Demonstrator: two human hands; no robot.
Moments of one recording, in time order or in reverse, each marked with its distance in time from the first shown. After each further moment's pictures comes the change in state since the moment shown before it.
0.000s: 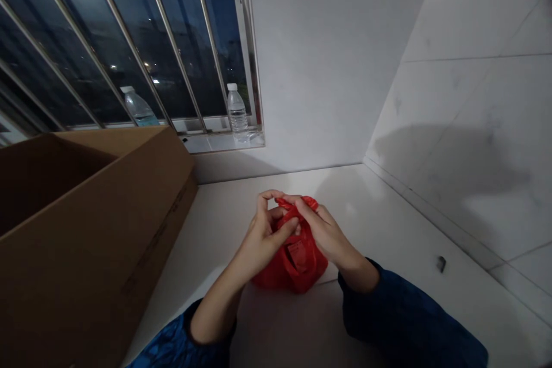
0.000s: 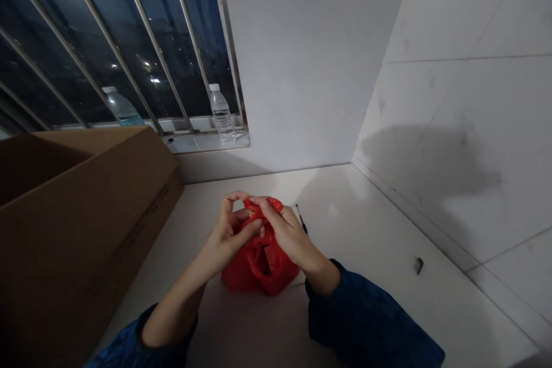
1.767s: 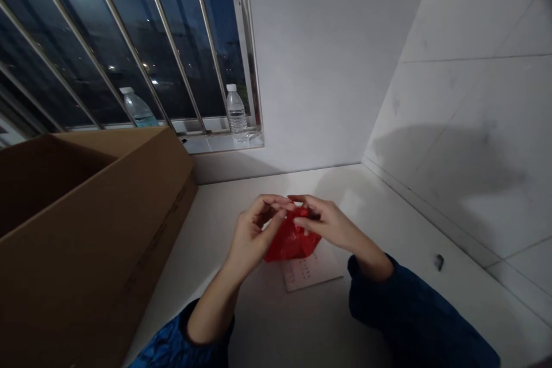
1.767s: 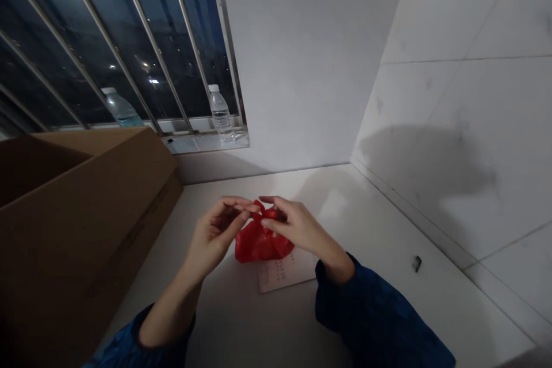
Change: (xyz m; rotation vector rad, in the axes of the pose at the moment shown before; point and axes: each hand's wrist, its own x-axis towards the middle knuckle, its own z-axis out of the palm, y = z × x) left_hand 0.001 0.006 -0.009 0.190 0.144 0.174; right_hand 0.001 -0.014 -0.039 -0.512 -0.148 -0.038
